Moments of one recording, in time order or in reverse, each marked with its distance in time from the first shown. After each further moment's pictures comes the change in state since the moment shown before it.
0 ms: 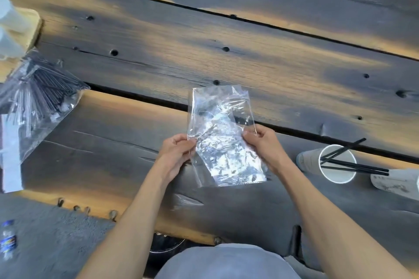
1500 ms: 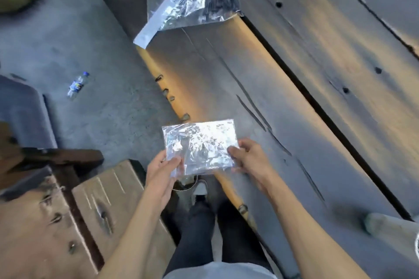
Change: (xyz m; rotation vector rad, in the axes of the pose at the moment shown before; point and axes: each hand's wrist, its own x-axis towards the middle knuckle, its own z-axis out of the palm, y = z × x) left_hand -0.183 -0.213 -0.124 -0.688 0.675 0.159; right_hand -0.090 0.082 0.176 -0.458 -0.639 0.065
